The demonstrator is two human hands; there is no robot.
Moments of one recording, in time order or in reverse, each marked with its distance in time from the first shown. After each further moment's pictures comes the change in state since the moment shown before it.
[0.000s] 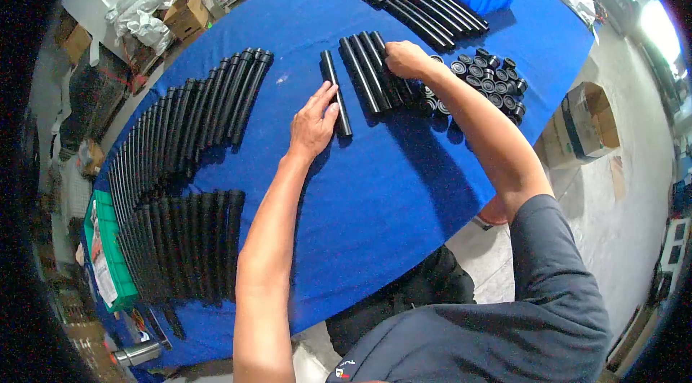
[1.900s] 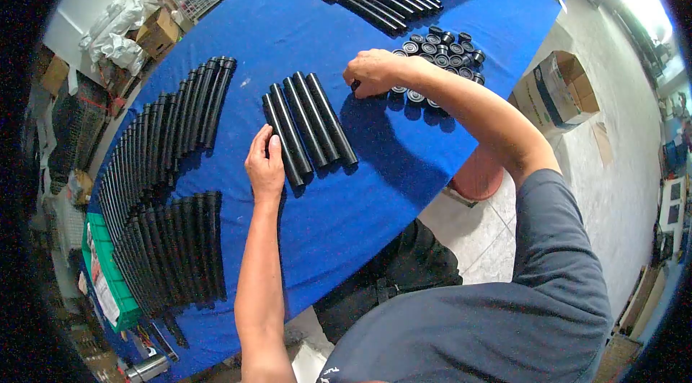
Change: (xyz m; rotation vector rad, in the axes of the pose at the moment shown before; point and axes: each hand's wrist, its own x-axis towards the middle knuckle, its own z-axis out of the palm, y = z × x) left_hand -0.092 0.016 -0.014 -0.084 0.337 -0.082; right_hand -0.083 -0.033 -0.049 -0.185 -0.386 -0.314
